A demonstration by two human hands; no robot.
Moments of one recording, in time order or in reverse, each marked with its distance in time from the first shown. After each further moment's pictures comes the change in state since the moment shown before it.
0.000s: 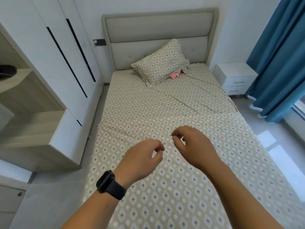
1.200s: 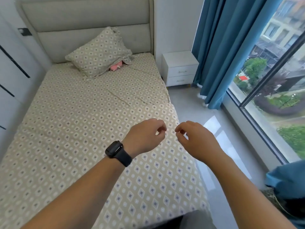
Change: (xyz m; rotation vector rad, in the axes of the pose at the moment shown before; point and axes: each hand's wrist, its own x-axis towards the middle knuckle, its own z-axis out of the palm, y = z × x) left_hand 0.244 0.500 0.295 0.027 -0.085 0.127; right_hand -0.122 0.523 -0.311 -0.155 -0.066 0.131
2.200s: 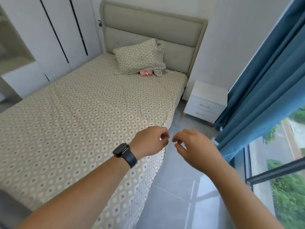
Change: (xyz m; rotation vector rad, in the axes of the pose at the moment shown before) left_hand 0.324 0.275 0.146 -0.105 0.325 -0.436; right_hand 0.193 0.392 -0.193 -0.156 -0.145 -0.682
